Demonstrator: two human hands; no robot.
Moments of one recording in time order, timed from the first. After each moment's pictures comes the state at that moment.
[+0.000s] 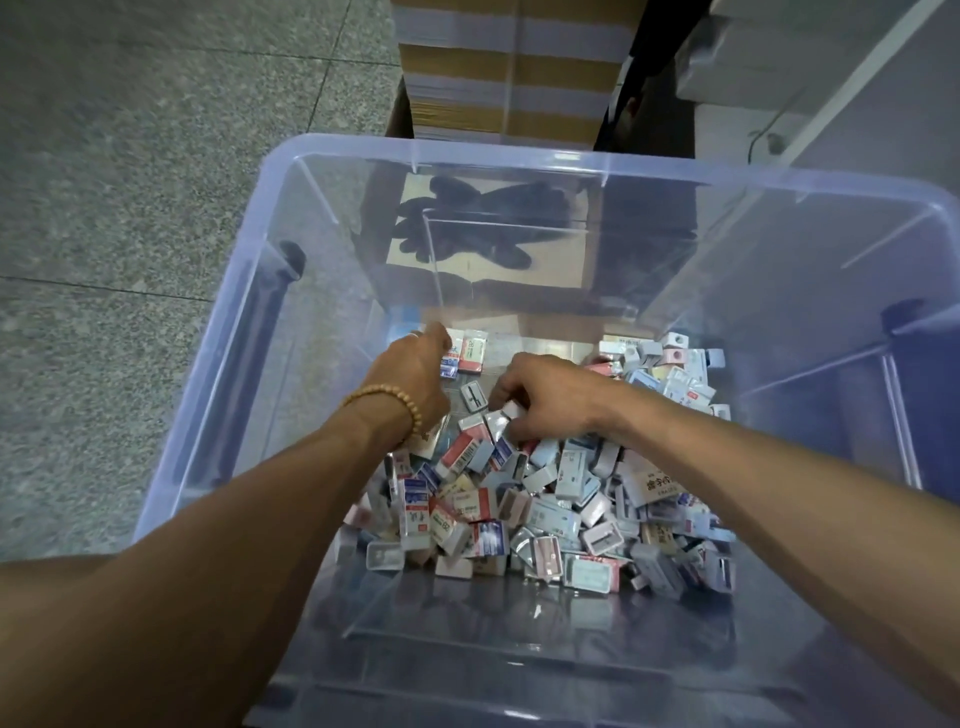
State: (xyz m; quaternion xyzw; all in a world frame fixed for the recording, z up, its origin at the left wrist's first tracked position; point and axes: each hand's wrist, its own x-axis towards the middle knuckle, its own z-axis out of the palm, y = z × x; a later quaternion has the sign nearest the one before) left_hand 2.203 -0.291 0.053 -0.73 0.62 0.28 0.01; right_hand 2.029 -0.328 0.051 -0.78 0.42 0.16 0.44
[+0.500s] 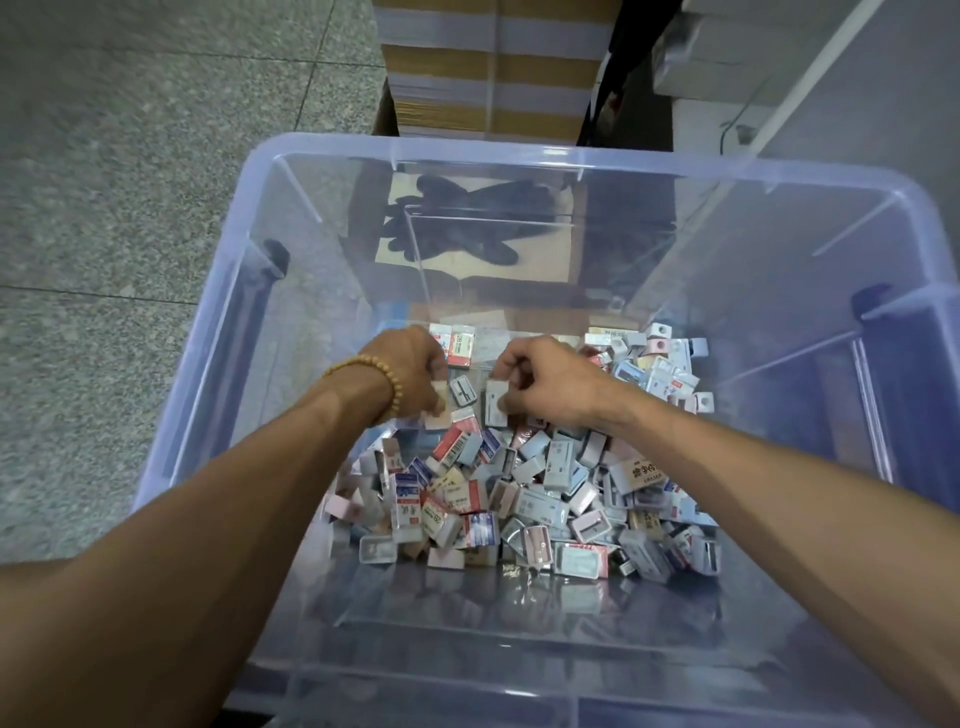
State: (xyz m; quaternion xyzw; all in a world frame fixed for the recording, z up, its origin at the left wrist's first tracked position) left_hand 2.202 -0.297 0.079 -0.70 0.61 0.37 0.08; right_hand 2.018 -0.317 0.056 -0.67 0.52 0.02 0.52
